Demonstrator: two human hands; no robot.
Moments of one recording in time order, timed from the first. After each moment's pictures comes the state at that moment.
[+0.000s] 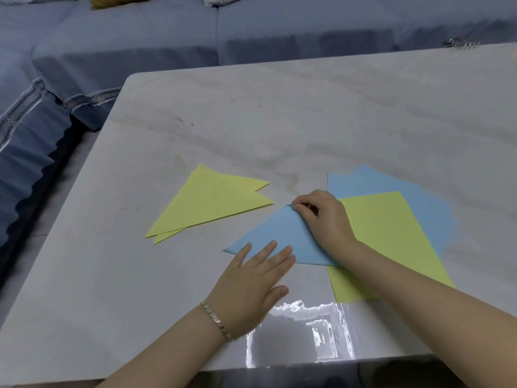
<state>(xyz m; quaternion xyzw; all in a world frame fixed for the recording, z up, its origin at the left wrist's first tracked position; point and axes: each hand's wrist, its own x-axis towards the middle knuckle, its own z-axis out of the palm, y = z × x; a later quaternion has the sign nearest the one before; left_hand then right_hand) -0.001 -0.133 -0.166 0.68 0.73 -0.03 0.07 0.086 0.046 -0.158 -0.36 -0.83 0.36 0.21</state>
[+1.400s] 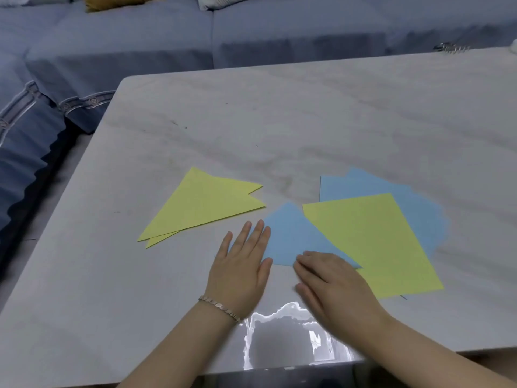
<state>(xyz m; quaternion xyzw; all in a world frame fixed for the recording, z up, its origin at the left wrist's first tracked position) -0.001 -0.112 -0.175 0.56 0.82 0.04 0.06 0.166 -0.018 -0.170 -0.18 -0.97 0.09 0.16</state>
